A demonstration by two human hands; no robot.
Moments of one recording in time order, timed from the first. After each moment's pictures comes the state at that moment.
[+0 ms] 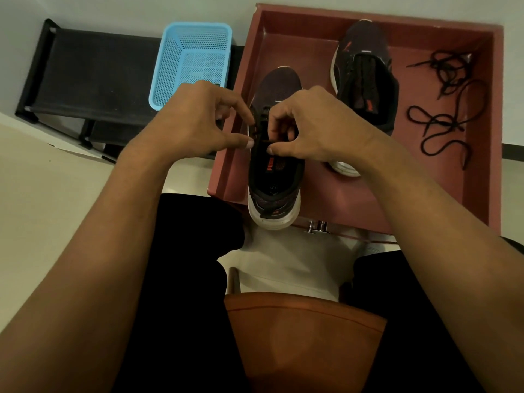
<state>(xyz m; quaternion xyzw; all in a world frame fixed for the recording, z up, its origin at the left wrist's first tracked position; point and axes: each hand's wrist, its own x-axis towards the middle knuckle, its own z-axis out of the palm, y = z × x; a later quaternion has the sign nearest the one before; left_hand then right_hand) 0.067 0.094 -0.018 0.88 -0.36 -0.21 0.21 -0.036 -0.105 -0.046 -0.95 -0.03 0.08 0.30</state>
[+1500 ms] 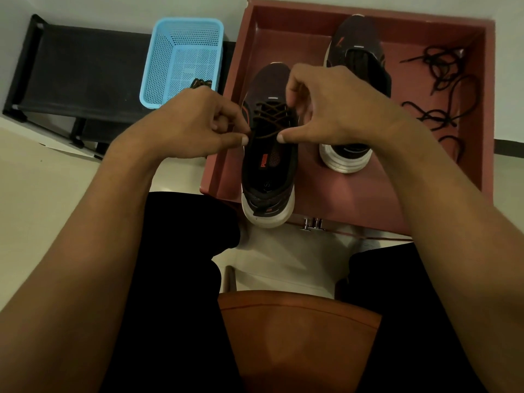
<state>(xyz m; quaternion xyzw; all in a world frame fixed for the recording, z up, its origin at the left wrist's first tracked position) 0.068 0.091 -0.019 0.86 -0.39 -0.28 0.18 -0.050 -0.125 -0.024 -0.95 0.07 0.09 0.29</state>
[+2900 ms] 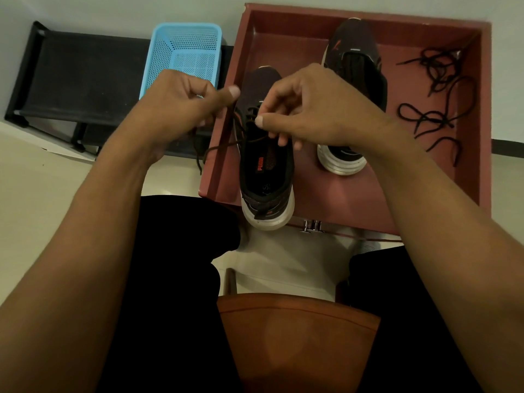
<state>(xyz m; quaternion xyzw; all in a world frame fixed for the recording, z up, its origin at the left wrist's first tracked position) 0.068 0.091 -0.014 0.86 -0.19 -0.27 0.39 -0.048 -0.113 -0.021 -0.87 0.07 0.09 0.48</state>
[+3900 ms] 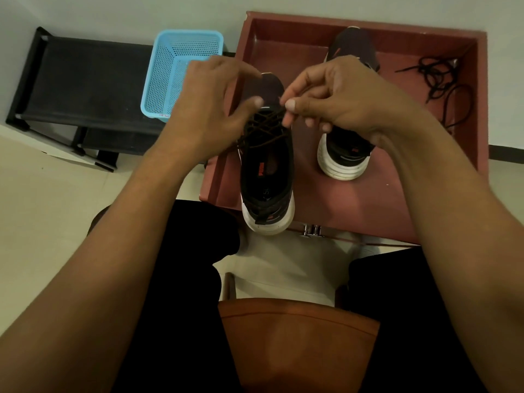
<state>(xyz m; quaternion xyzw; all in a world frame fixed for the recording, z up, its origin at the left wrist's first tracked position) 0.060 0.068 -0.028 0.89 -0.37 -0.07 0.26 -0.045 -0.150 -0.026 -0.81 0.12 0.08 0.57</state>
